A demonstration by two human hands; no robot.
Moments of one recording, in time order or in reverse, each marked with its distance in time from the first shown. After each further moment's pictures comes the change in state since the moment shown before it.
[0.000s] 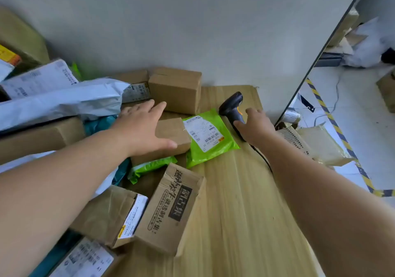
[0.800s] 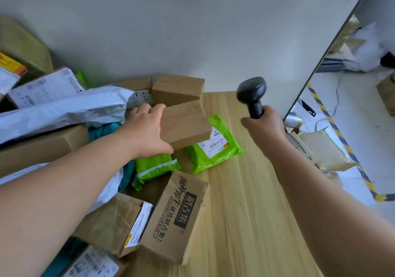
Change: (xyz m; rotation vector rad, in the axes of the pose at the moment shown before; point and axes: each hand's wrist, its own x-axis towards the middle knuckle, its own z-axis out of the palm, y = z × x) left_hand 0.004 -0.002 -0.008 -0.186 0.057 -0.042; right_hand -0.038 -0.026 -0.035 0.537 0.176 0.129
